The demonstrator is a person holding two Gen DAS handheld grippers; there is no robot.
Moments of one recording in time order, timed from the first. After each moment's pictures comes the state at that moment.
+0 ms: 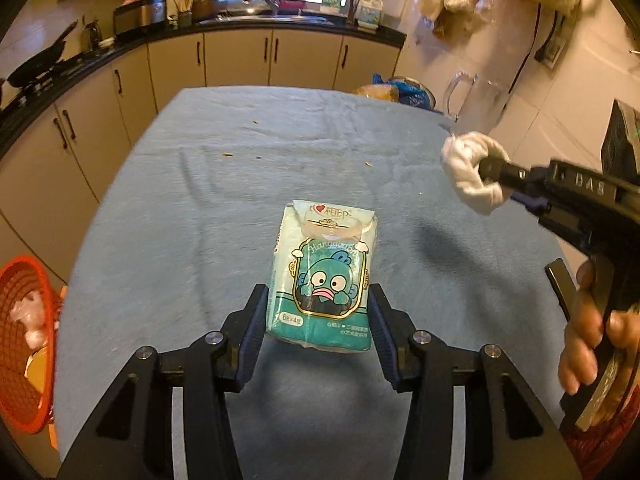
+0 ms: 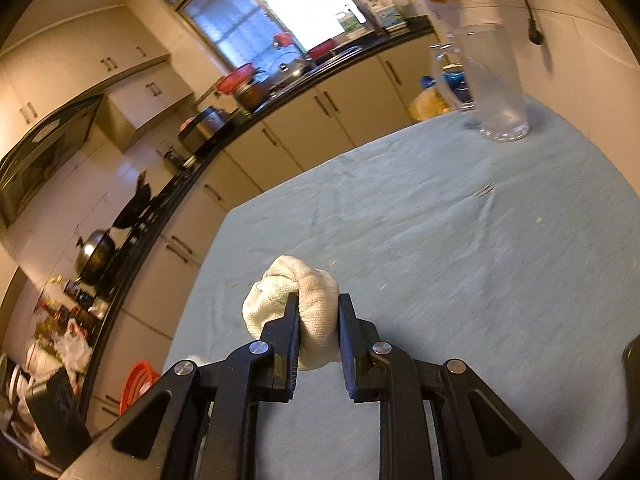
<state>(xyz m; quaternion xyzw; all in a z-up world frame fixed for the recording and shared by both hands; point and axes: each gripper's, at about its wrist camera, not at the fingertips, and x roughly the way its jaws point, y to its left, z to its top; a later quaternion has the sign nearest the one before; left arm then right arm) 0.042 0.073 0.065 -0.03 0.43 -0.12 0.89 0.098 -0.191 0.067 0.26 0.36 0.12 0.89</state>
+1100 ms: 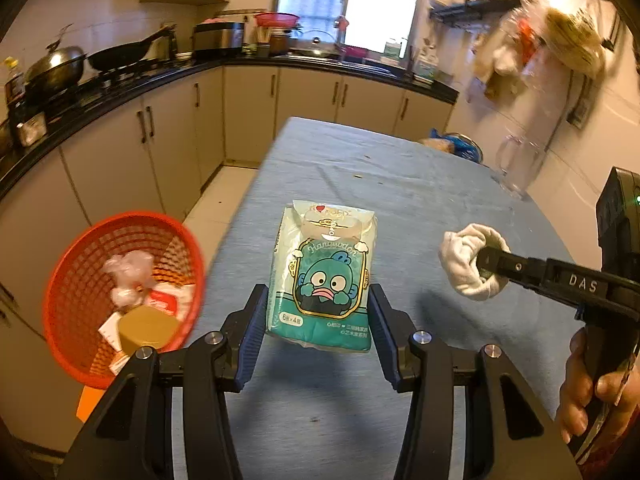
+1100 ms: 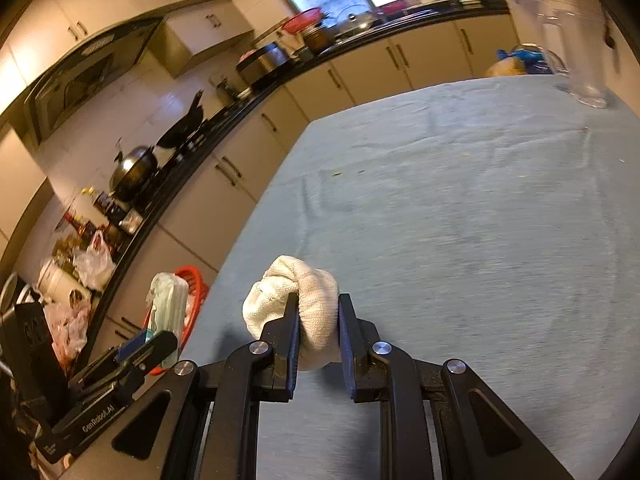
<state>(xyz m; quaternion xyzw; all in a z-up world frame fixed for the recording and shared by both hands) -0.039 0.208 0.078 -0.07 0.36 -0.03 0.93 0.040 -0.053 0.049 0.19 0.41 0.22 0.87</state>
